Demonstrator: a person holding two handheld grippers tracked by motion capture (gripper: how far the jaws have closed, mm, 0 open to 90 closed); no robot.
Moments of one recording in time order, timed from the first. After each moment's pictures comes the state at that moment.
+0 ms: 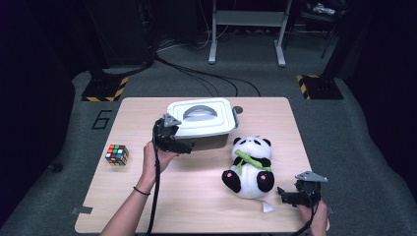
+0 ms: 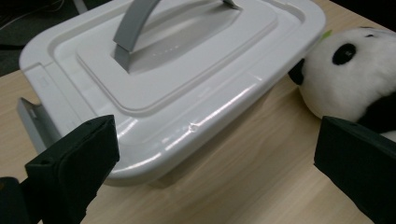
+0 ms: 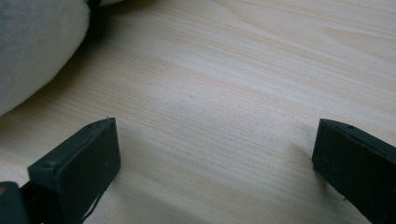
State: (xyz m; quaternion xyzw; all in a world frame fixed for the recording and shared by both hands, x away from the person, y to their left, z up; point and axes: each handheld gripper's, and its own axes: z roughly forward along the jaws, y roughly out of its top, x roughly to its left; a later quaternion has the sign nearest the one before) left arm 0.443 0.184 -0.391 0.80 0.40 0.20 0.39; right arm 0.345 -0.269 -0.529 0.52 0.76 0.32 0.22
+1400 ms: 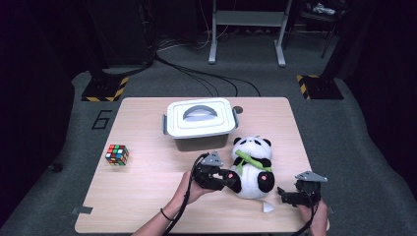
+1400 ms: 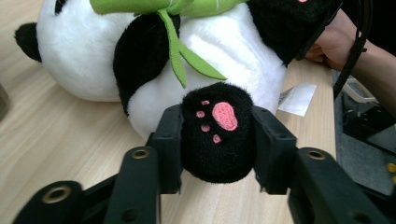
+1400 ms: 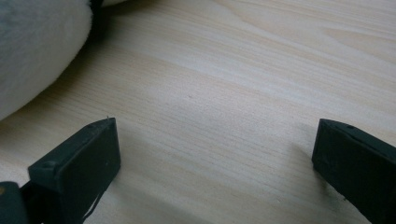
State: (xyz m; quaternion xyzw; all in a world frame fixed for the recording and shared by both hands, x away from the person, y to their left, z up) left arm 0.382 0.082 -0.454 0.86 0.20 0.02 0.46; right arm 0.345 -0.269 -0.529 0.52 0.76 0.32 0.22
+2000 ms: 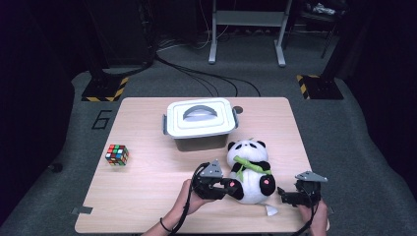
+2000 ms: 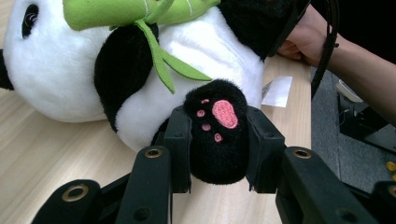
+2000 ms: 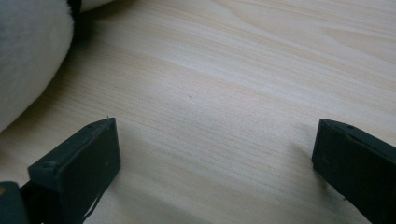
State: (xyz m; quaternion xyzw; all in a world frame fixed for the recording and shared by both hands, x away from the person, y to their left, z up) left arm 0.352 0.083 -0.454 0.86 0.19 0.02 0.47; right arm 0.345 -0.269 -0.529 0.52 0.76 0.32 0.22
